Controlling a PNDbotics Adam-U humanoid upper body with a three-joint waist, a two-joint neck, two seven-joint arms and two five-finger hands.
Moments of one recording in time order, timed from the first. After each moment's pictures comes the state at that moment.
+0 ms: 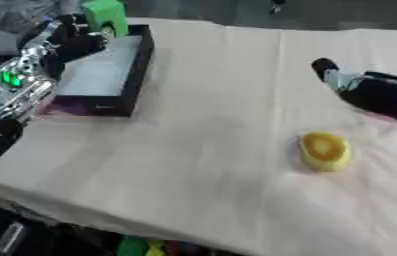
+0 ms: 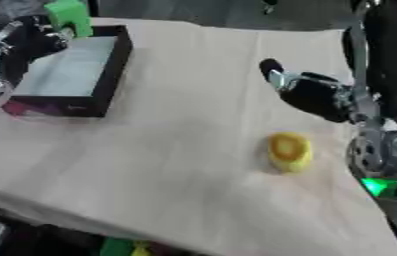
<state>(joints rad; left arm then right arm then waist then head) -0.52 0.94 -0.28 -1.67 0.72 0.51 0.59 -0.79 -0.43 0.54 -1.98 0.93 0.68 -0.07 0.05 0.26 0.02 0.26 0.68</state>
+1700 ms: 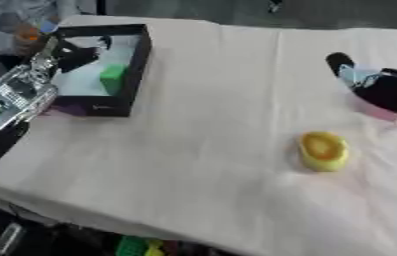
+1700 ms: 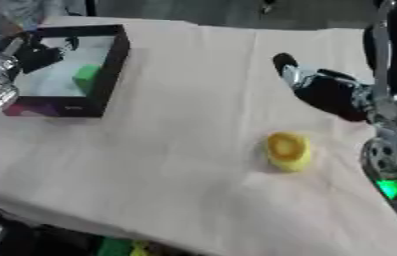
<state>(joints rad) -0.55 0.91 -0.29 -1.47 0.32 0.68 0.42 -0.78 -0.44 0.53 -1.98 0.90 0.66 -0.12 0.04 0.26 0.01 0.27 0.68</state>
